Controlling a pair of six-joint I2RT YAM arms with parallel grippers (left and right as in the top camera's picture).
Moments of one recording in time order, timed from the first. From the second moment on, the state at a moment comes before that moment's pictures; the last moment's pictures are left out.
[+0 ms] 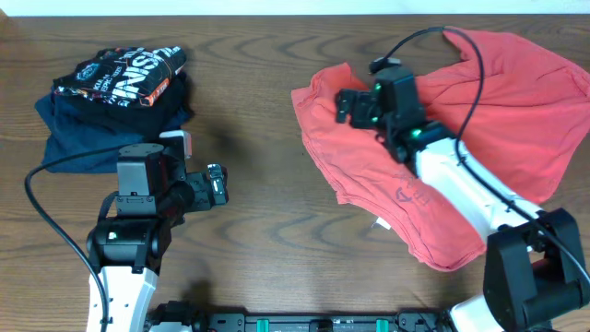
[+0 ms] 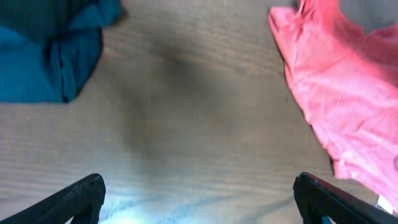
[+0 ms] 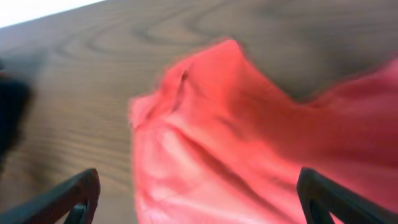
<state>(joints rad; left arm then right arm) -0.03 0.94 0.83 -0.75 0.18 -0.20 0.34 1.70 1.13 -0.18 -0.02 0.45</state>
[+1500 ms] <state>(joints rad) -0.45 1.95 0.87 0.43 0.28 -0.75 -0.25 1.37 1.16 -0.91 0.11 0.35</state>
